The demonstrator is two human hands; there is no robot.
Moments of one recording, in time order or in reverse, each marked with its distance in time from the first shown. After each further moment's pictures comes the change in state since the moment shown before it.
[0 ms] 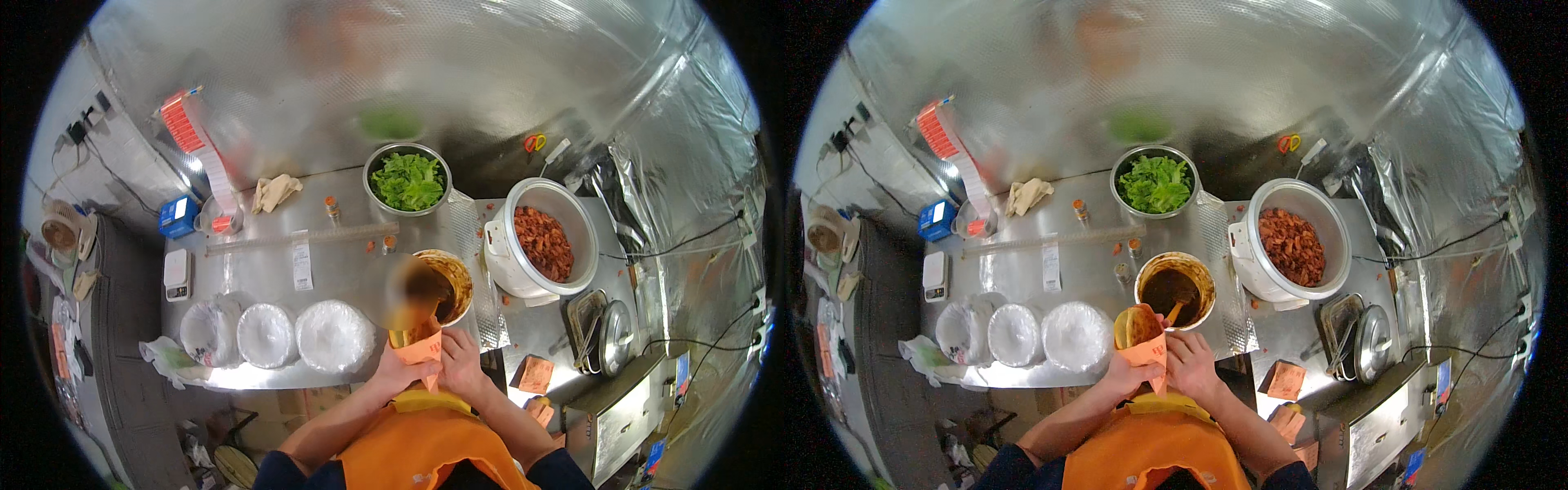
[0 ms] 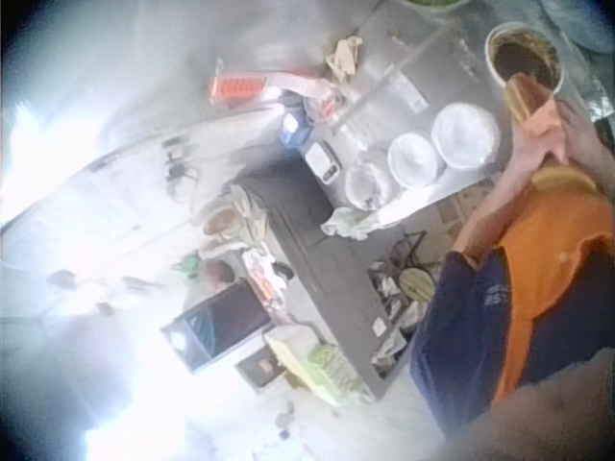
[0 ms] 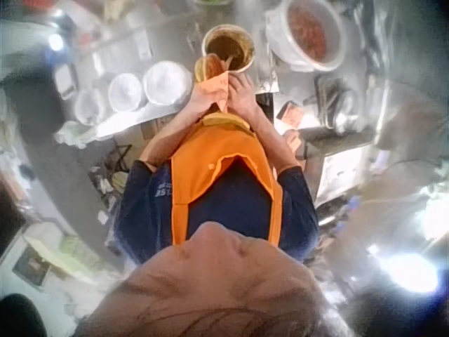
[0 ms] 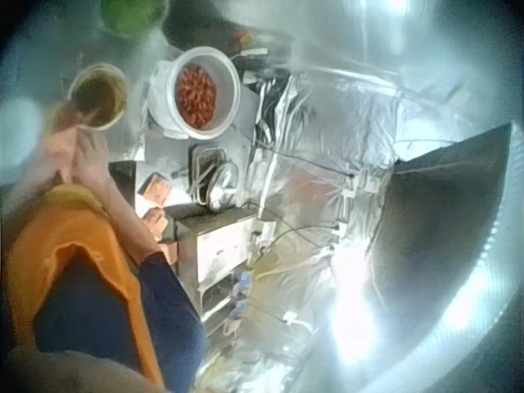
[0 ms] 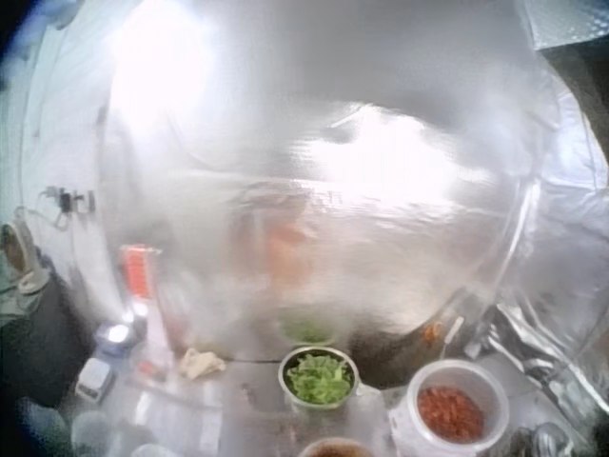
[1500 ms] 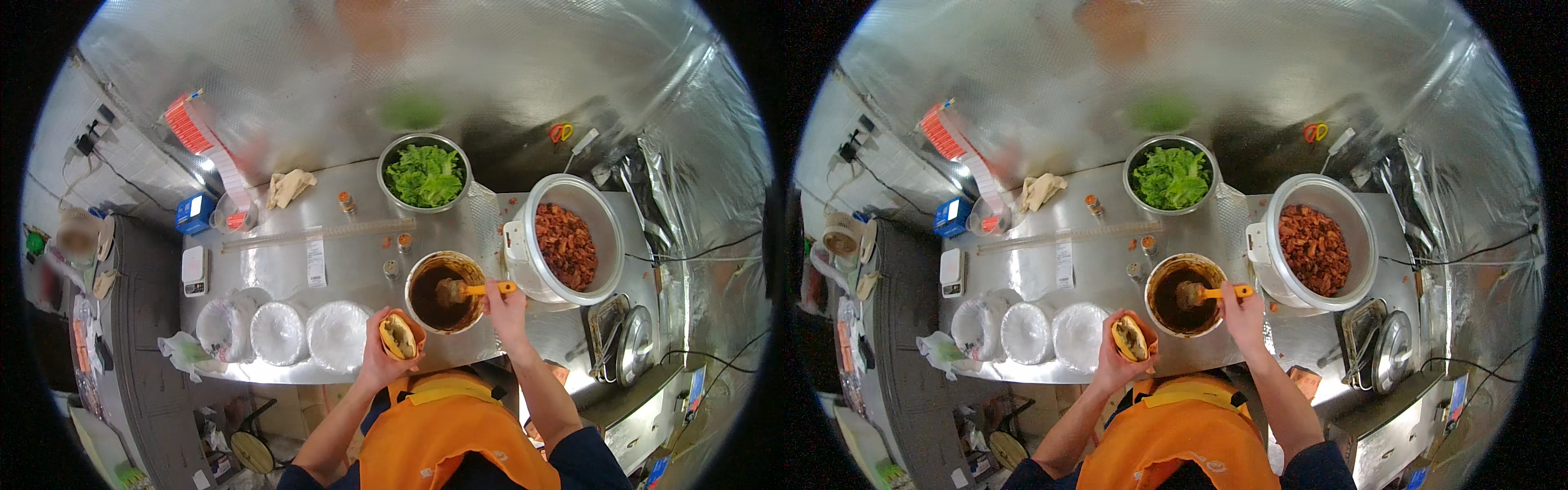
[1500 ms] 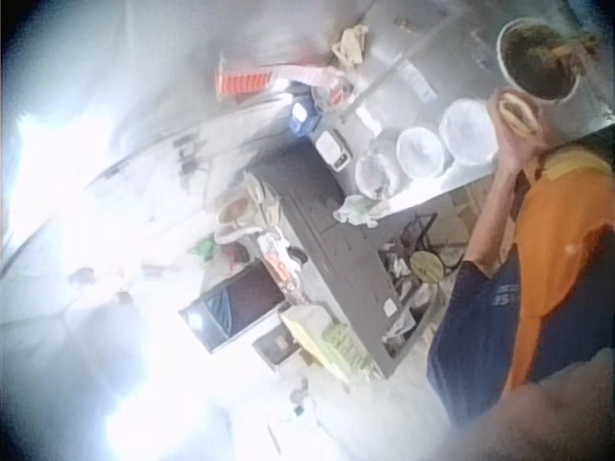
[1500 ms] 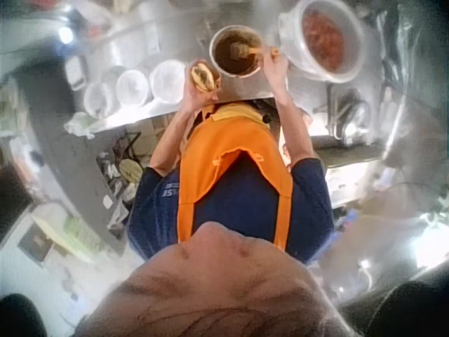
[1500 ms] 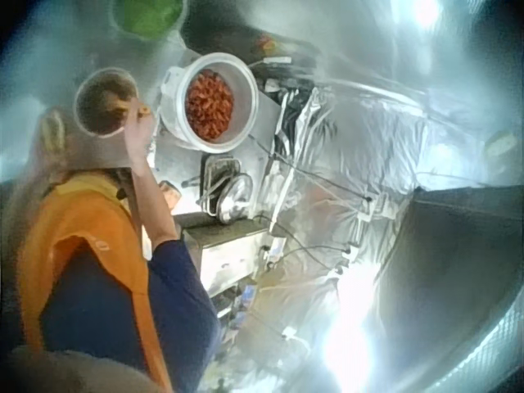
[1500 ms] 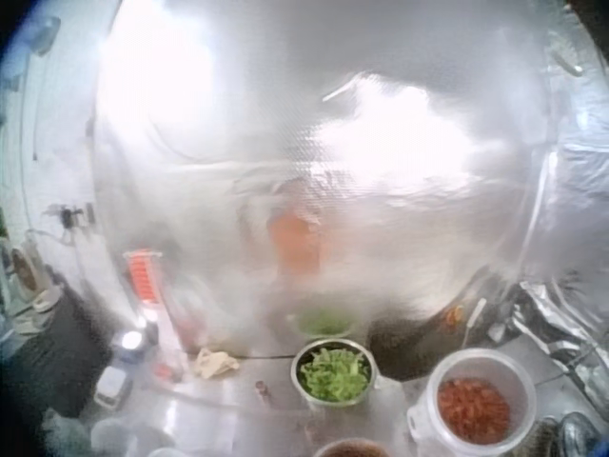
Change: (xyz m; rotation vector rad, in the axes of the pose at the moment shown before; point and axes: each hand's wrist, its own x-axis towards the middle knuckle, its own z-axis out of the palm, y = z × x) left_hand 0.007 -0.007 -0.042 0.578 0.288 0.159; right_hand 0.025 0.123 0.021 0.842 0.206 1.113
